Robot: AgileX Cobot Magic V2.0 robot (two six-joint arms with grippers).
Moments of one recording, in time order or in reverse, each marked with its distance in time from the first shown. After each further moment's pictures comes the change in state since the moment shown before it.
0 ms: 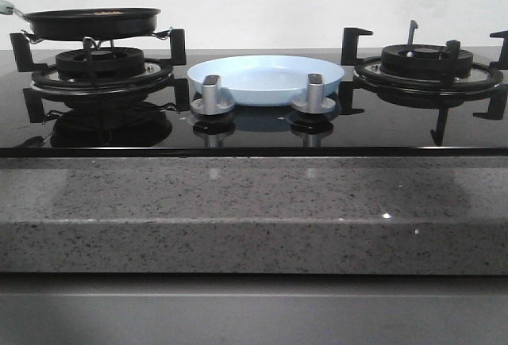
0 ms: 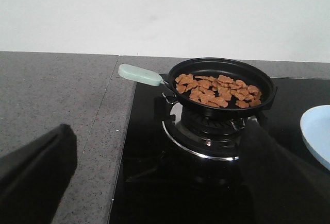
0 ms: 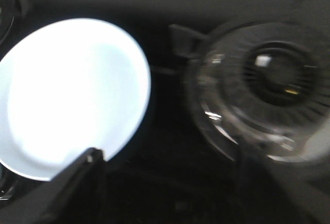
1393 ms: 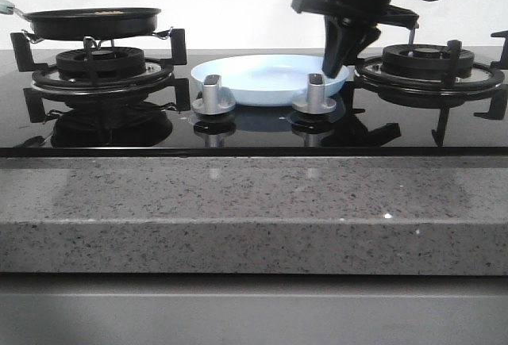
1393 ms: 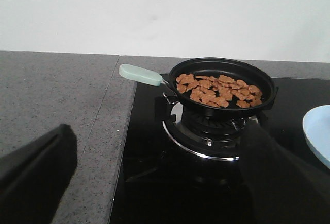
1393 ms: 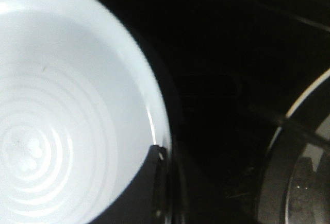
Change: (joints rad) left arm 0.000 0.000 0.000 0.000 0.000 0.000; right arm 0.018 0.709 -0.821 0.043 0.526 -0.063
